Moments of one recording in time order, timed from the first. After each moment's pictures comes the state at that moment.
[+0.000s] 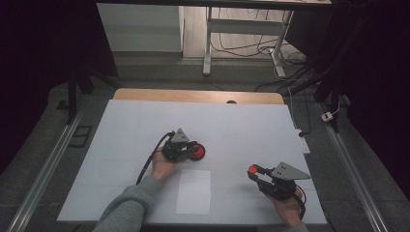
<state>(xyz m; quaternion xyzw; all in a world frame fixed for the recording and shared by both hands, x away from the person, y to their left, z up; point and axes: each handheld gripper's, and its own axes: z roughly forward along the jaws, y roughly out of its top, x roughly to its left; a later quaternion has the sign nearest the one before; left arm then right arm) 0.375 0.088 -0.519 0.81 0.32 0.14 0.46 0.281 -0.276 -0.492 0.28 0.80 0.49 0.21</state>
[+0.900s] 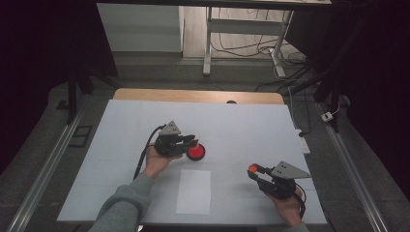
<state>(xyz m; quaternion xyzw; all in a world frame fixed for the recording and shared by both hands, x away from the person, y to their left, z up) 0.366 0.104 -0.483 0.80 0.32 0.10 0.50 0.284 -0.276 -0.492 0.28 0.80 0.49 0.21</state>
